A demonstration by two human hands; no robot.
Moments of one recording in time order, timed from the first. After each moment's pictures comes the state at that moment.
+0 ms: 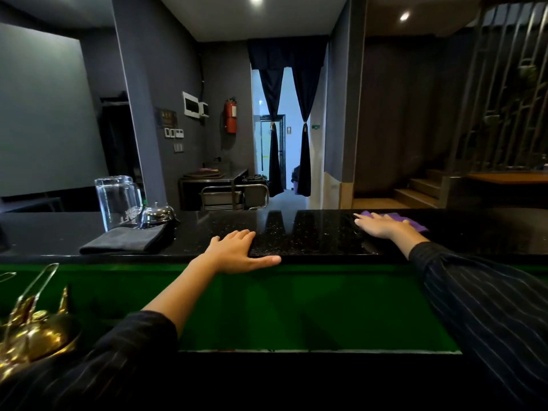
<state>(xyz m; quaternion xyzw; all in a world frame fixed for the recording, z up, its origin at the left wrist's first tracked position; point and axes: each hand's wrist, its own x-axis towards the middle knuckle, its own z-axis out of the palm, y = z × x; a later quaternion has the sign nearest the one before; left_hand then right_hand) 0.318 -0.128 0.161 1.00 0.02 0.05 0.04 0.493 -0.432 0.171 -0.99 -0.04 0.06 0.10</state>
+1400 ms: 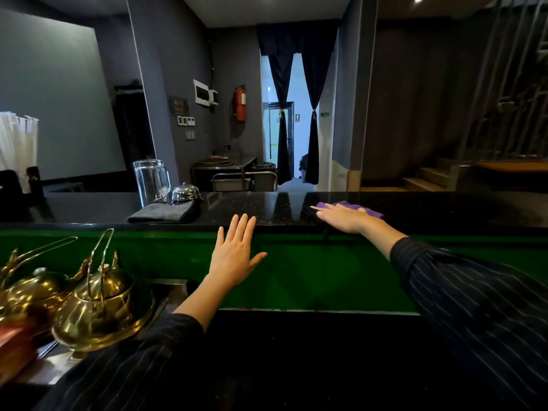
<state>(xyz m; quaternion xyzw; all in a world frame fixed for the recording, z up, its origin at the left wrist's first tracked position) 0.255 -0.119 0.094 0.97 0.05 0.23 -0.03 0.386 -0.363 0.170 -0.97 -0.23 0.03 0.09</state>
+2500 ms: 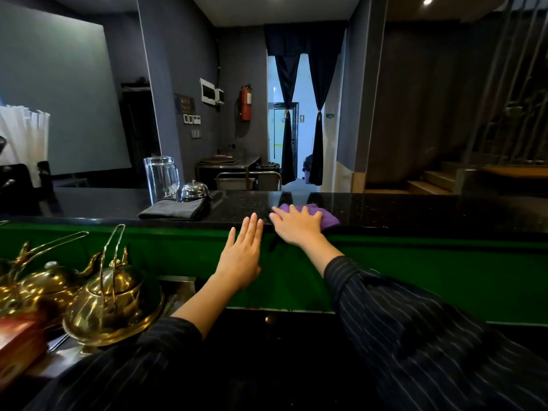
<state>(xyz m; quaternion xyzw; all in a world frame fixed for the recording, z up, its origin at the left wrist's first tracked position) 0.243 -0.115 0.095 0.98 0.03 0.18 -0.11 0.331 -0.236 0.153 -0.97 -0.20 -0.08 0.08</state>
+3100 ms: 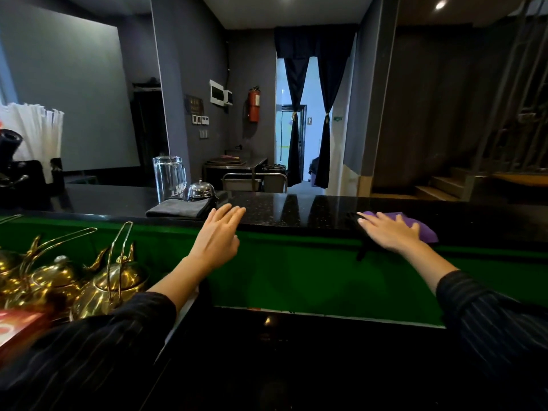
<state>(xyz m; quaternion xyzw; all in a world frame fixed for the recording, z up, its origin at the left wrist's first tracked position) 0.238 -0.058 0.122 0.95 -0.01 0.32 -0.01 0.369 -0.405 0.158 -0.99 -0.09 -0.02 0.08</state>
